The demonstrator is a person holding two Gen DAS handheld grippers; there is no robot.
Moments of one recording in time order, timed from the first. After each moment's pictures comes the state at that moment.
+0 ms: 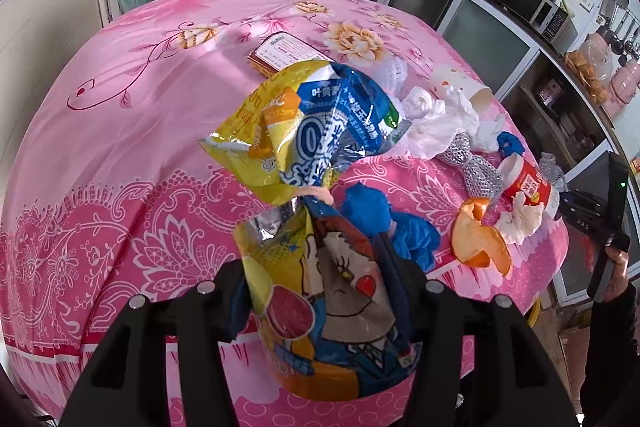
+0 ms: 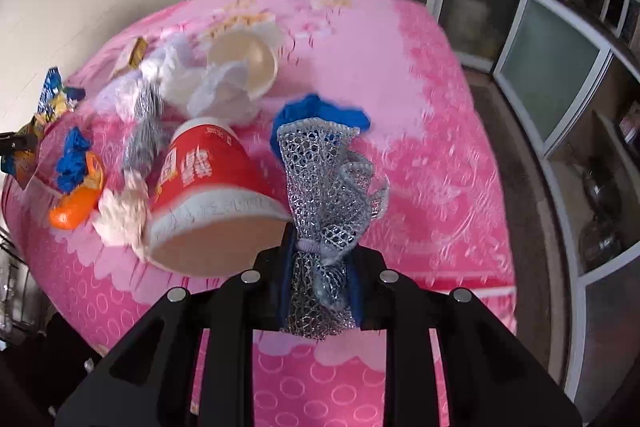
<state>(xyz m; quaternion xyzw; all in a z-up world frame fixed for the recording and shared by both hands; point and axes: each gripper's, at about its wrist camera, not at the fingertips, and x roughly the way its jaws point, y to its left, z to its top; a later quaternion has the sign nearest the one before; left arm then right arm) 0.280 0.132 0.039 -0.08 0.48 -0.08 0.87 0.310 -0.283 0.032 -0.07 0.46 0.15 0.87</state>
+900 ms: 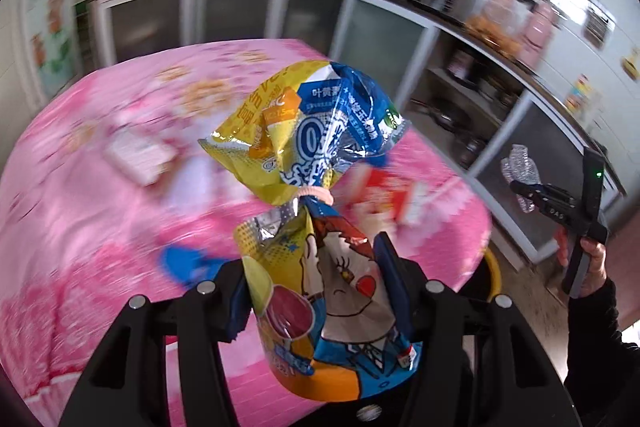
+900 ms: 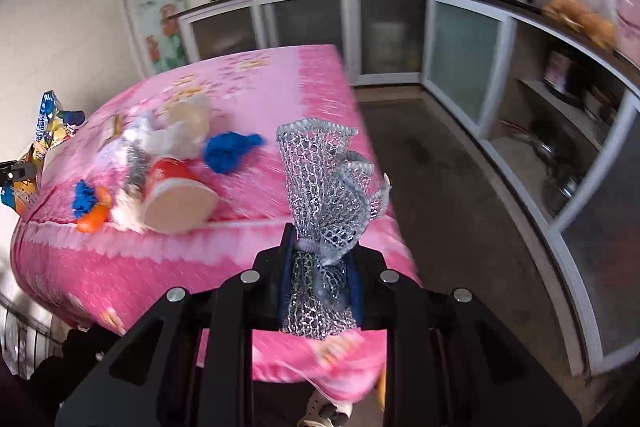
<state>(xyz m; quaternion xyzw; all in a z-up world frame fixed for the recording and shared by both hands) 0.245 -0.007 0.110 -0.01 0.41 -0.24 0.88 0.179 -0.420 0.082 0.04 0.37 0.03 0.93</state>
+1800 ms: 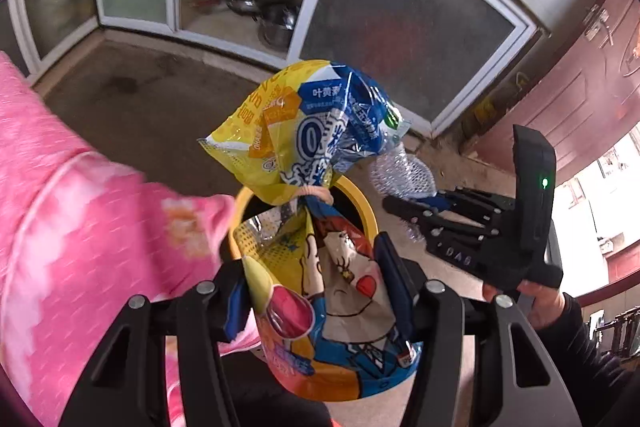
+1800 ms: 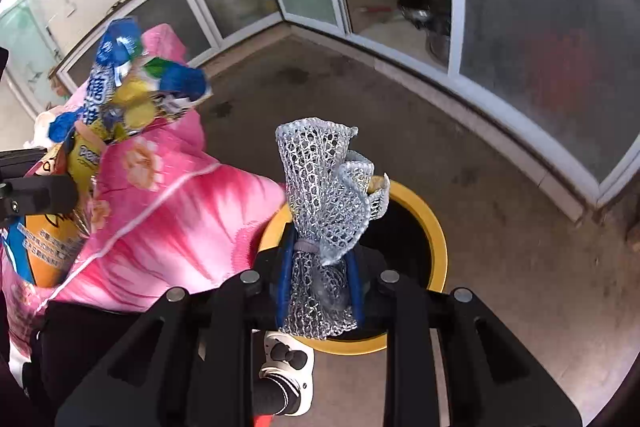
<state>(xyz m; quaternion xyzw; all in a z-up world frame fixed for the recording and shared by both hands) 0.231 -0.458 -0.024 0.15 0.50 -0.48 0.70 0.066 -0.600 -0.067 0.20 0.43 -0.12 0.87</state>
